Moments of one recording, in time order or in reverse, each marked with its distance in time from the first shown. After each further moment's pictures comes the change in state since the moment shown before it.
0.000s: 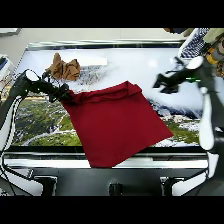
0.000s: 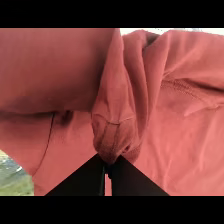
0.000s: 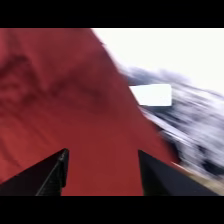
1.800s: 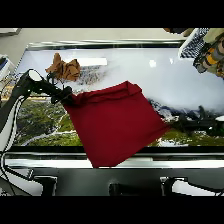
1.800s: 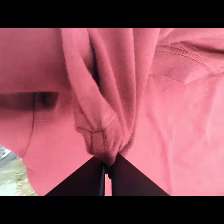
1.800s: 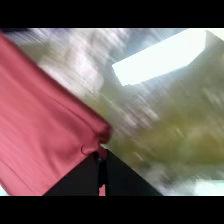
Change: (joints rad) left arm -0.033 0.004 0.000 0.000 -0.072 0.049; right arm -0.438 0.333 -0.925 0.336 -0.218 -0.374
